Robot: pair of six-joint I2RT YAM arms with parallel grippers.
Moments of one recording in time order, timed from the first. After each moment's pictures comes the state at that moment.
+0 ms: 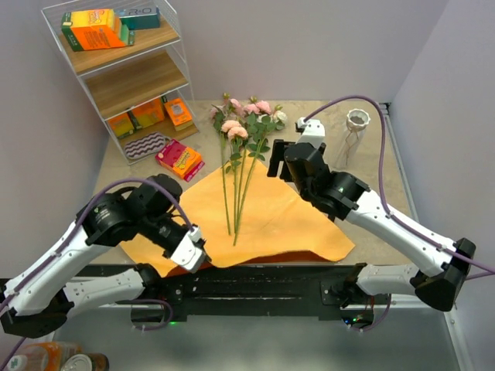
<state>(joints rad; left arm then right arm) -0.89 0.94 1.29 -1.32 0.82 0.98 0.87 1.21 1.24 -0.54 0.65 0.56</state>
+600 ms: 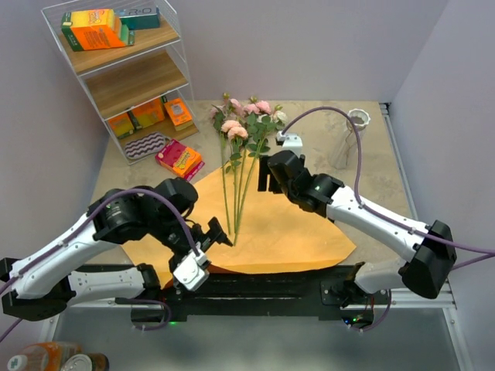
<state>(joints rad) -1.07 1.00 1.32 -1.33 0.69 1.21 0.85 1.35 1.18 -0.51 0.50 0.58</state>
